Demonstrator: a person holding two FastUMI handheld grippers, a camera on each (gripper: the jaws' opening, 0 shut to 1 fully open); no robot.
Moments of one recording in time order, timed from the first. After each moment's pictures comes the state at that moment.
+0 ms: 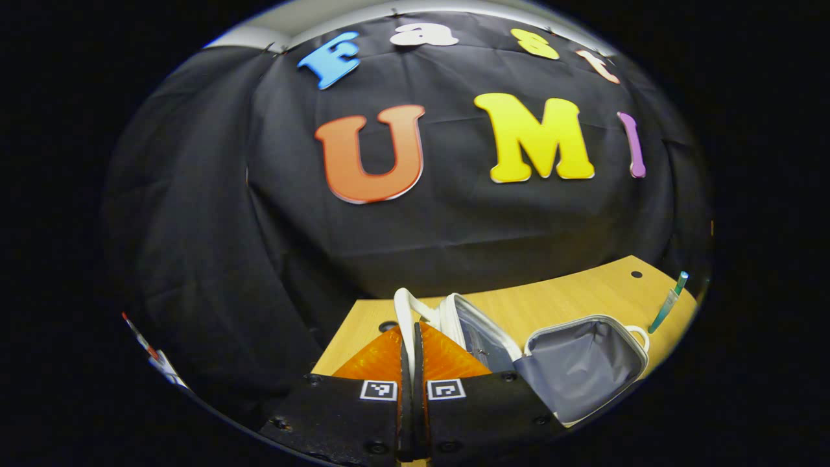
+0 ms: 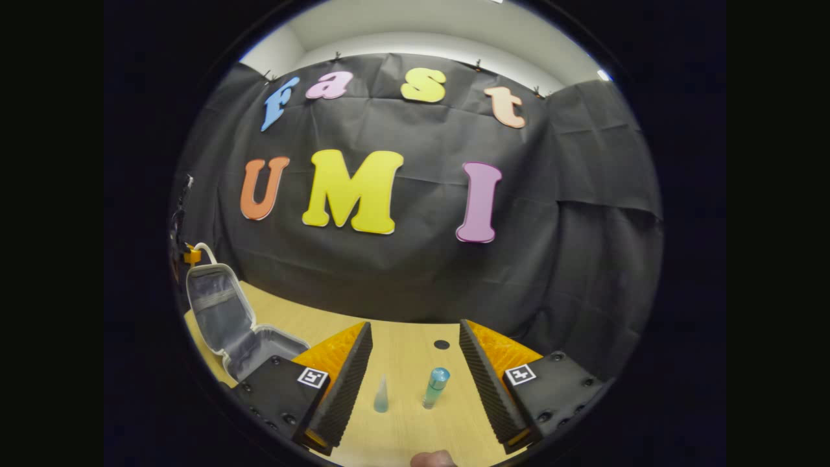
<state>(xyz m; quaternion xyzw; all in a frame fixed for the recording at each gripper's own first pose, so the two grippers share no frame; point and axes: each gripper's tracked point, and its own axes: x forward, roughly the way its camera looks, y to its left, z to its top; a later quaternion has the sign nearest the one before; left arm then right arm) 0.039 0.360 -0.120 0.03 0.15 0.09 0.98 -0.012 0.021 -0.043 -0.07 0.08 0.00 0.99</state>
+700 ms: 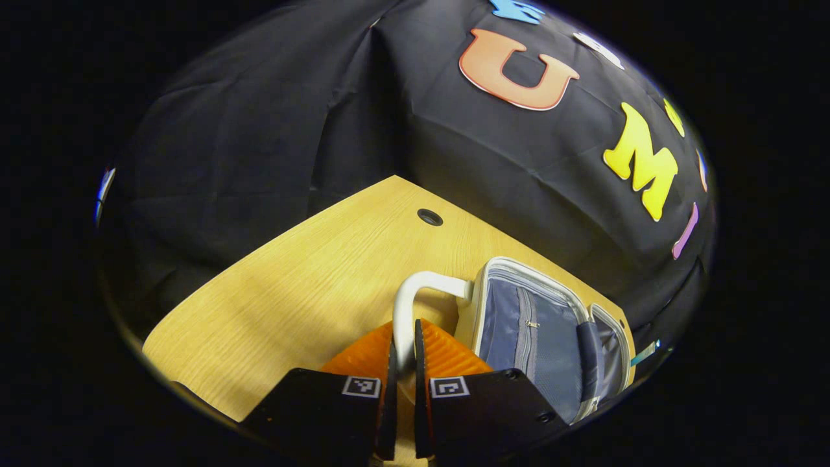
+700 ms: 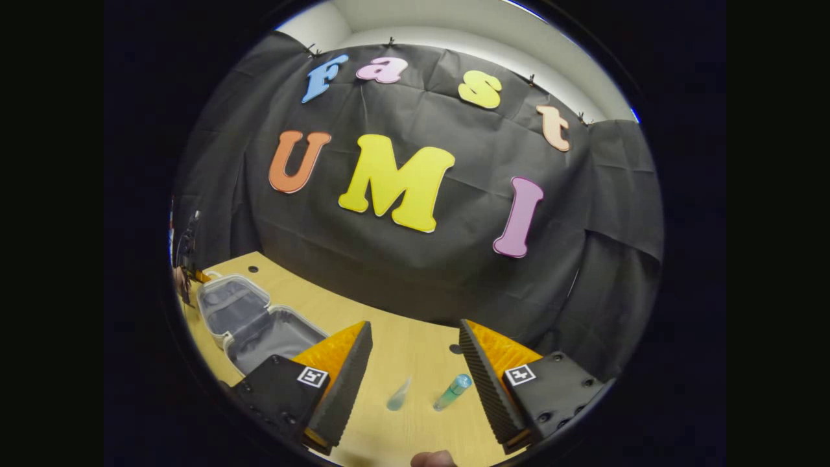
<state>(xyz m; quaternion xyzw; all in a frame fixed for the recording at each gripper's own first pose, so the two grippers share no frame) 0.012 0.437 -0.318 -0.25 0.26 0.12 0.92 -0.011 0.079 -0.039 -0.13 0.10 0.04 0.98</state>
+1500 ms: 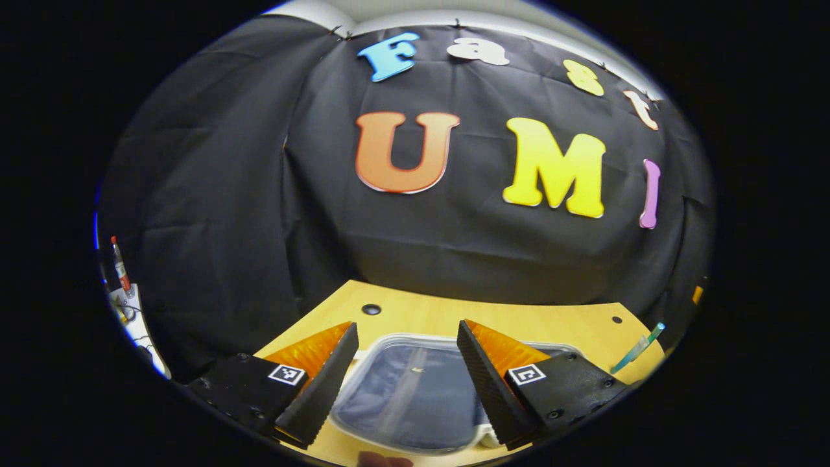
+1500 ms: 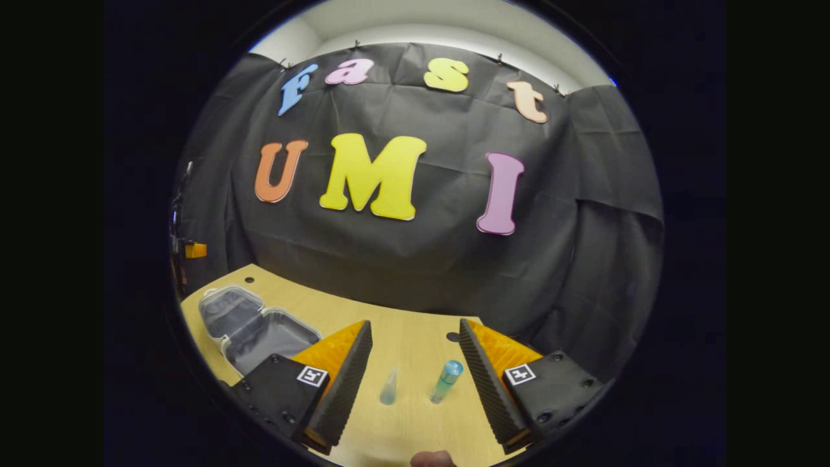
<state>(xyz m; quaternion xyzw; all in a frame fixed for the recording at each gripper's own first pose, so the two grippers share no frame) -0.001 0.282 -0.110 -0.07 0.12 0.12 0.98 -0.008 0.008 -0.063 -0.06 0.11 0.03 0.99</state>
